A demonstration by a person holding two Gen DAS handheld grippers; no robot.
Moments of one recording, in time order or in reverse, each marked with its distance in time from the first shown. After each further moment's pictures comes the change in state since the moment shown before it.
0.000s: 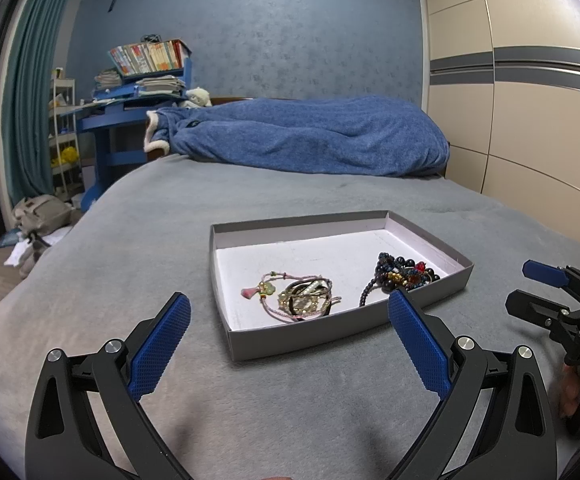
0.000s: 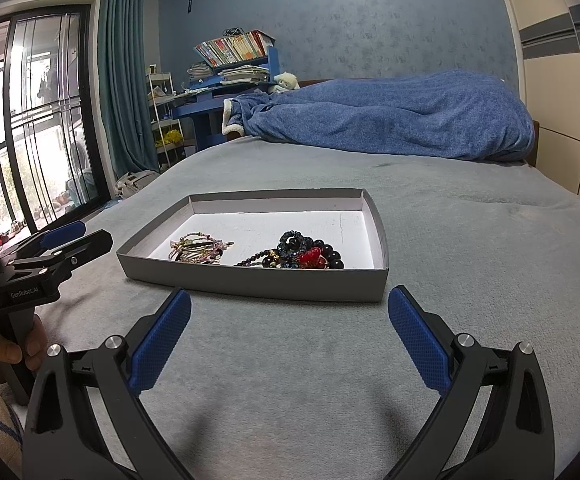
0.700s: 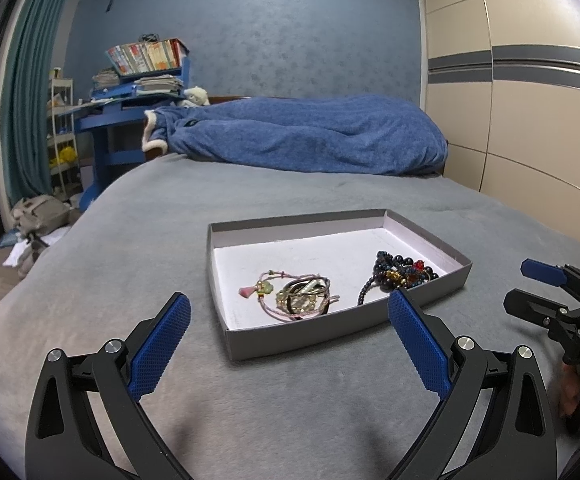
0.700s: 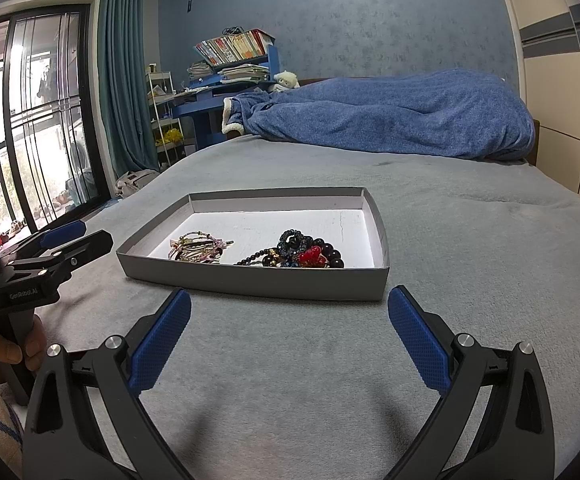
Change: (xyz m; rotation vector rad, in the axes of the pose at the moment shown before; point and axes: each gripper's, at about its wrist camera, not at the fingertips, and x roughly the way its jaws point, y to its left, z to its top) left arm 0.003 0.000 -0.002 0.002 0.005 -0.005; right arm 0.000 0.000 0.001 0.001 0.001 0.000
